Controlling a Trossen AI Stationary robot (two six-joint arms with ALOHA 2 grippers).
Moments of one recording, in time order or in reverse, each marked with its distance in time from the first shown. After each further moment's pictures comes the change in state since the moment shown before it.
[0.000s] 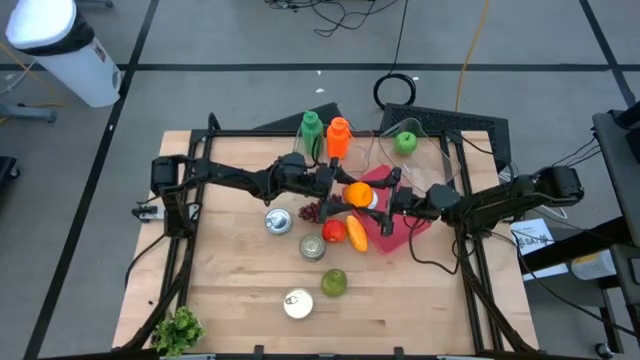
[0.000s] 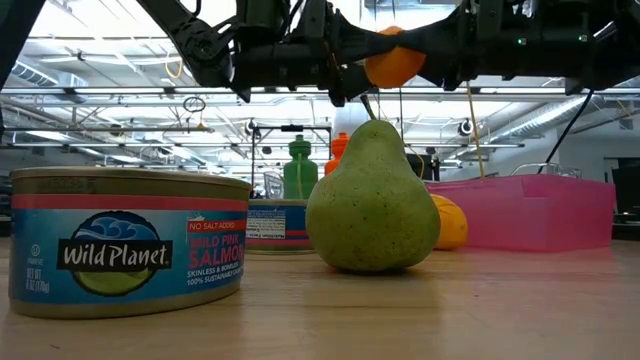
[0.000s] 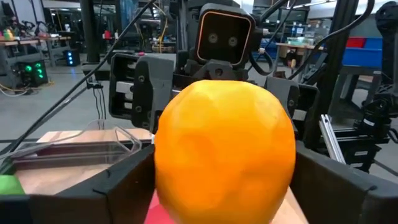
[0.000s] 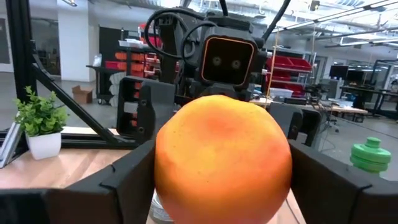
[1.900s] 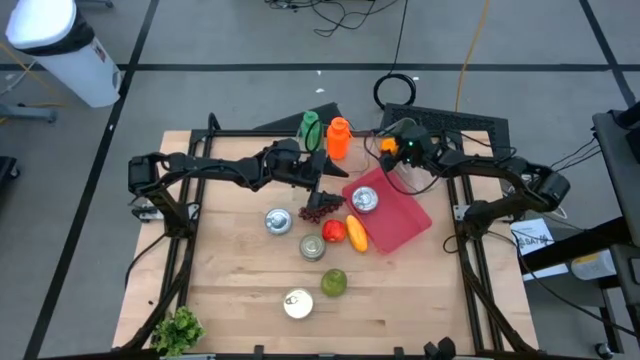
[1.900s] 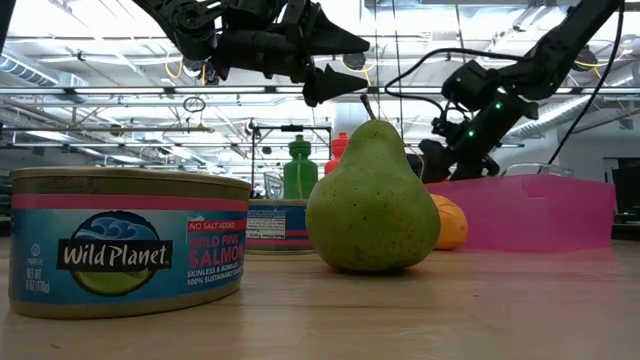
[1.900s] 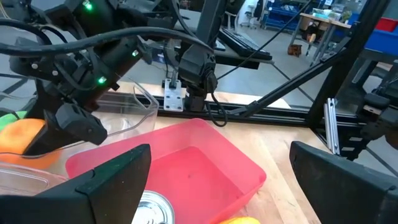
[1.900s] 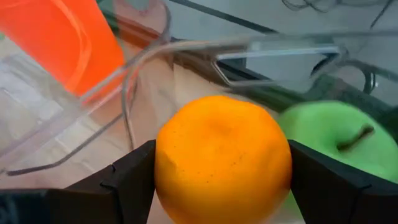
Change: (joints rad) left arm 0.070 -0.173 0.000 -0.380 0.004 -0.047; right arm -0.751 0.146 0.253 -0.934 -0.034 0.316
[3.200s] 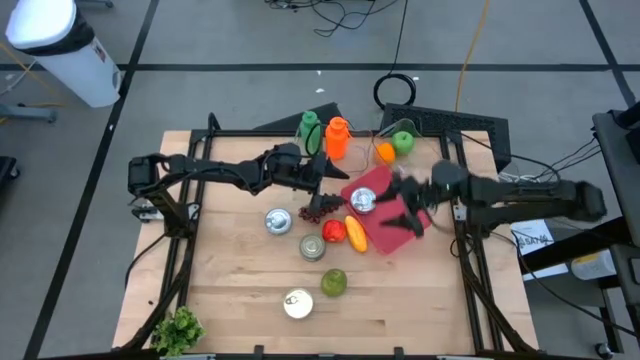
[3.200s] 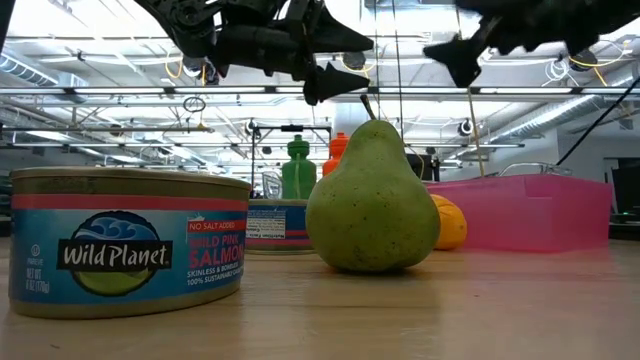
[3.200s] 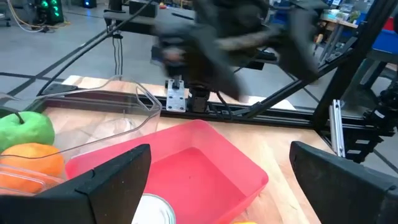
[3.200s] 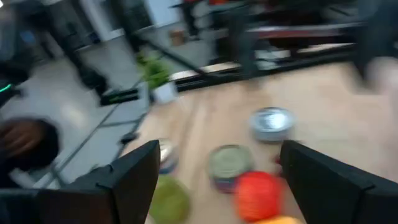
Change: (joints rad) left arm -0.031 0.000 0.000 0.004 -0.058 -0.007; right arm 0.575 -0.507 -0.036 0.001 -0.584 0.005
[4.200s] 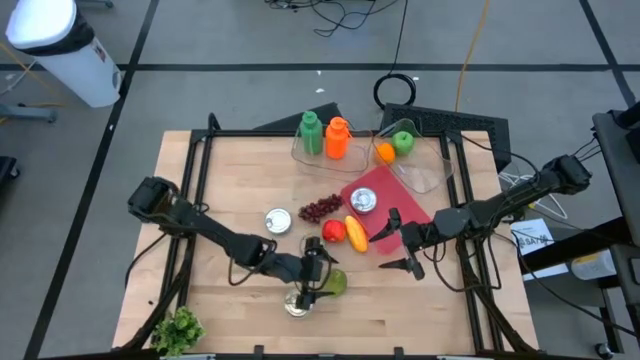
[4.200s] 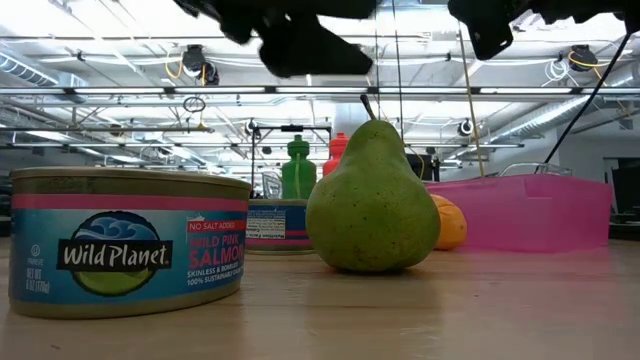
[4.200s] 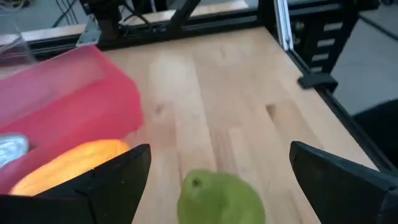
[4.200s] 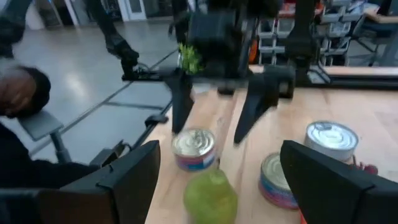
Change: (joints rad) left arm -0.644 0.102 0.001 -0.171 -0.629 0.025; right arm 0.545 0.128 -0.057 0.227 0.484 -0.079
